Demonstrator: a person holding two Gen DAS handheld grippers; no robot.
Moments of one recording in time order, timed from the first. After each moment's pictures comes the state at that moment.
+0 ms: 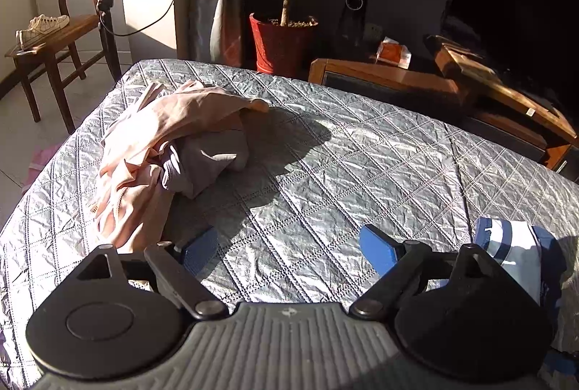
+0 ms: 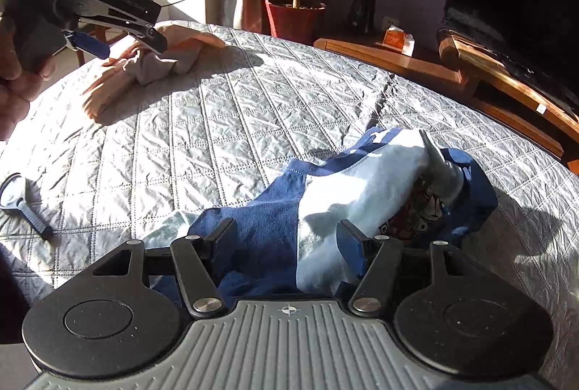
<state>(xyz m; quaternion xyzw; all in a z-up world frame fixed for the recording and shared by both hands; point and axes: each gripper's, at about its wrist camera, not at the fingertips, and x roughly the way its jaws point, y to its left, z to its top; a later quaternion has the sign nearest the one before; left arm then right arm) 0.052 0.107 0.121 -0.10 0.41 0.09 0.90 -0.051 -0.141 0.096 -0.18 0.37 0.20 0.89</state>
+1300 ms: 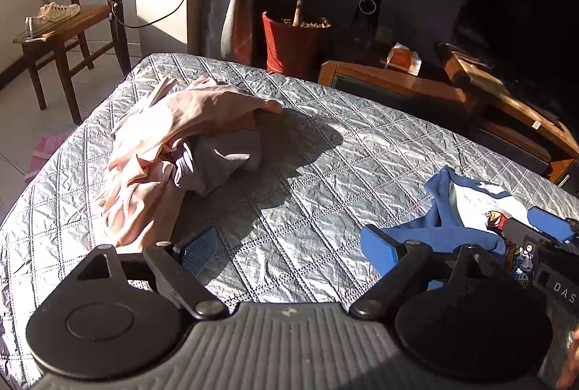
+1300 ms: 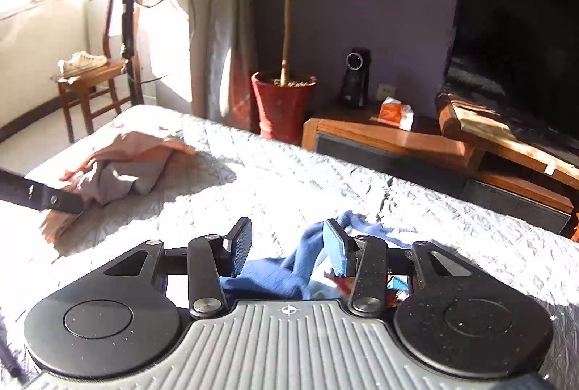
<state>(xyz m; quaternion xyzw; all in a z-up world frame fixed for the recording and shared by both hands) 0.051 0.122 0.122 -0.12 0.40 0.11 0.90 0.038 -0.103 0.101 -0.11 0.34 0.27 0.89</state>
